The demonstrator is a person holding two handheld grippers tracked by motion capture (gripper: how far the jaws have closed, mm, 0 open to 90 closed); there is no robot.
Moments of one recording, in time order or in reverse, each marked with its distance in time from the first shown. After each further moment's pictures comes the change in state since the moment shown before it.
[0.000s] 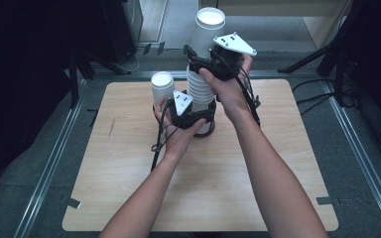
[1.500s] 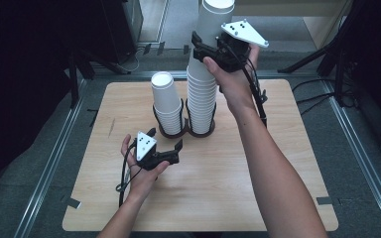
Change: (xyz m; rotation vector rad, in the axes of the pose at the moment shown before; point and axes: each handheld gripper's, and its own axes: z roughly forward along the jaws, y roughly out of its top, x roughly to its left) left arm 0.051 -0.073 -0.112 0.067 0.006 -0.009; right arm 0.001 0.032 -0.017 -0.103 -0.021 0.006
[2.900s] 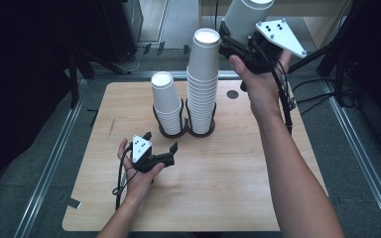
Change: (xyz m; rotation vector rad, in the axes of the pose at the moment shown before) left arm 0.010 -0.013 0.000 0.030 0.027 -0.020; right arm -0.031 0.020 -0.046 -0.154 -0.106 -0.015
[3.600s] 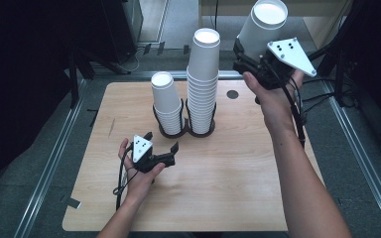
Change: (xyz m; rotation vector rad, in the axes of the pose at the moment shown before) left arm -0.001 0.000 0.001 0.001 -0.011 -0.006; right arm -0.022 -0.022 -0.025 0.034 -0.060 -0.088
